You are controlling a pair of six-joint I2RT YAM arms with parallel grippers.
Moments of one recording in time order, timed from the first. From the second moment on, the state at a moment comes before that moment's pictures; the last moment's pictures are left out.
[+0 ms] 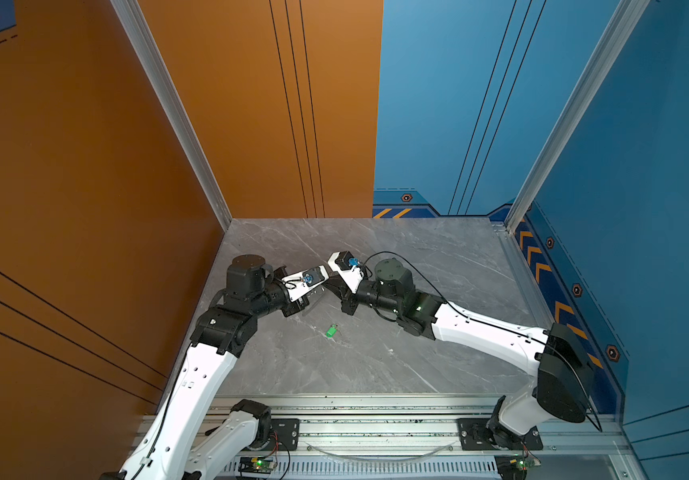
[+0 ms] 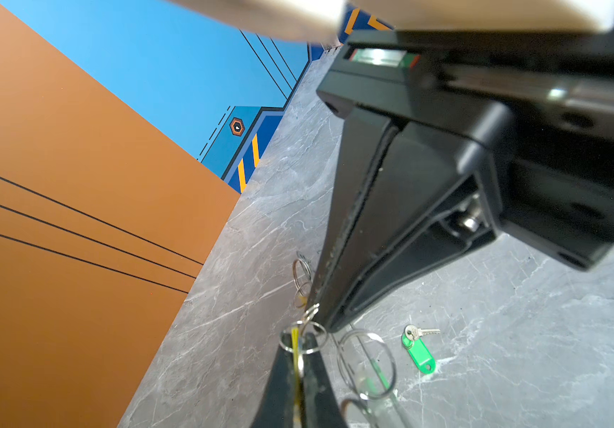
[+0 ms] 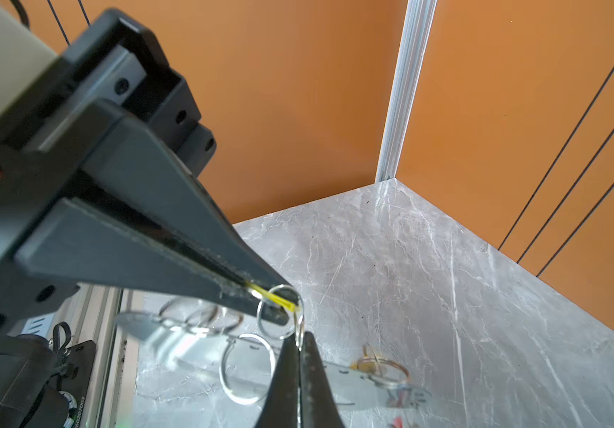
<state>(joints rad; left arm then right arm) -0.25 0.92 1.05 -0.60 0.43 0.83 0.94 1.59 1.21 0.21 -0.22 -0.03</state>
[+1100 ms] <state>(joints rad) -0.15 0.94 0.92 -0.57 0.43 0.82 0.93 1.52 1.13 0.35 -0.15 -0.04</state>
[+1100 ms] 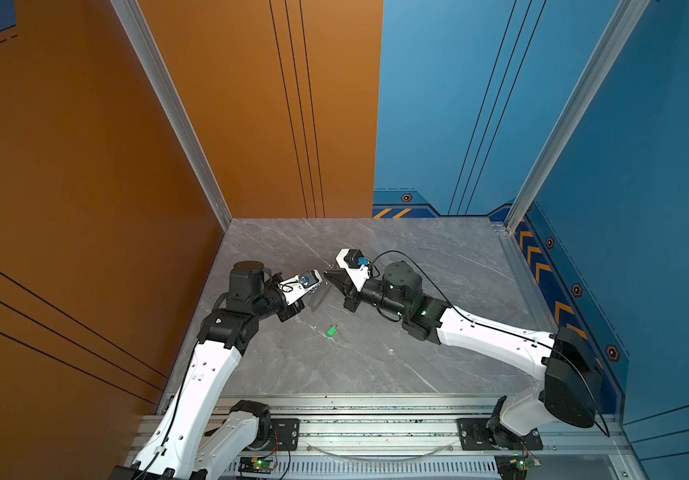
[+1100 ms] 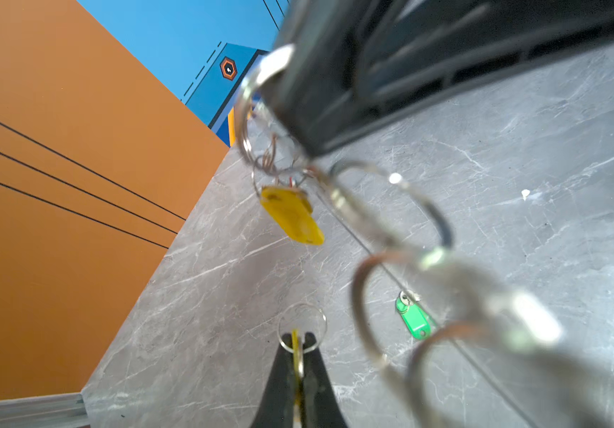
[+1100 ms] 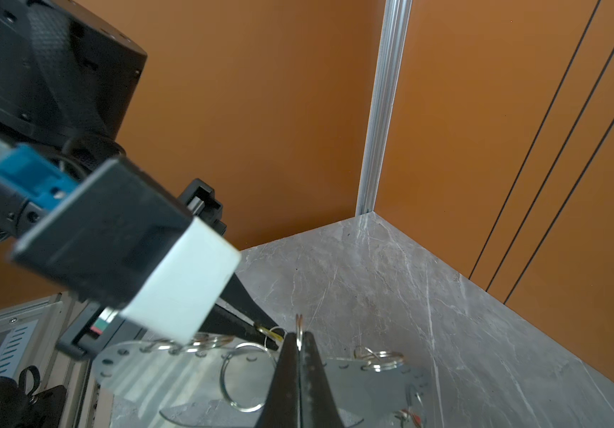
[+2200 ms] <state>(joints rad) -0.41 1.44 0.78 -0.36 0.13 0.08 0.78 1.14 0.92 -0.25 -0.11 -0.17</state>
